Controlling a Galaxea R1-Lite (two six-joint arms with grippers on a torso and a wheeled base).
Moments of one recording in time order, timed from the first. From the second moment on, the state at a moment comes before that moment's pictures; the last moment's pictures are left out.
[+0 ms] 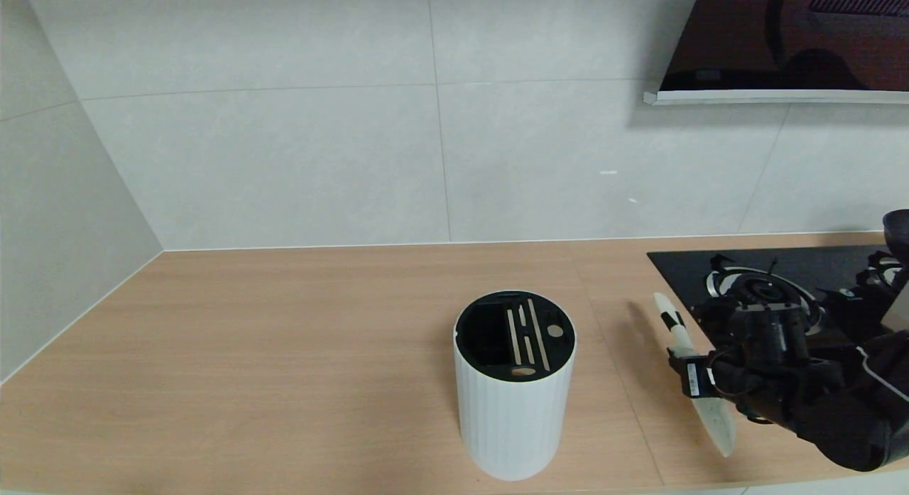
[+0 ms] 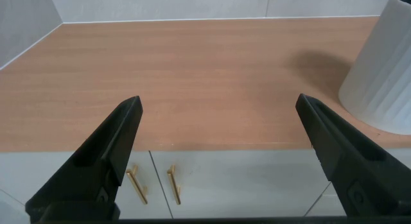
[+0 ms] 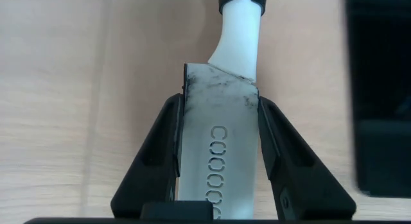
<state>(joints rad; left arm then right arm) 0.00 0.00 0.00 0.00 0.02 0.00 0.20 2.03 -0.50 -0.96 -0.16 0.04</state>
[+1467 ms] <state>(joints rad) -0.25 1.06 -0.71 -0.34 -0.48 -0.30 0.57 1.59 -0.81 -0.61 -0.15 0.03</state>
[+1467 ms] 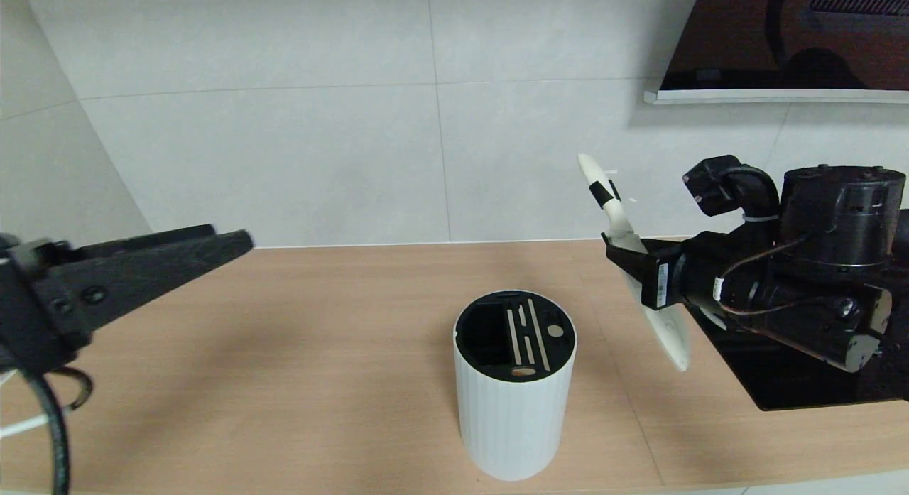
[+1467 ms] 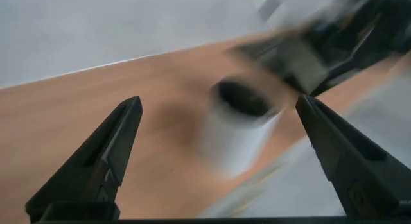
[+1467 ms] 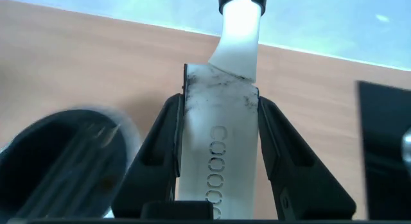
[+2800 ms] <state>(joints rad) -0.68 1.65 -0.69 -1.04 -0.15 -0.71 0.99 1.65 -0.83 -0.71 -0.22 0.17</state>
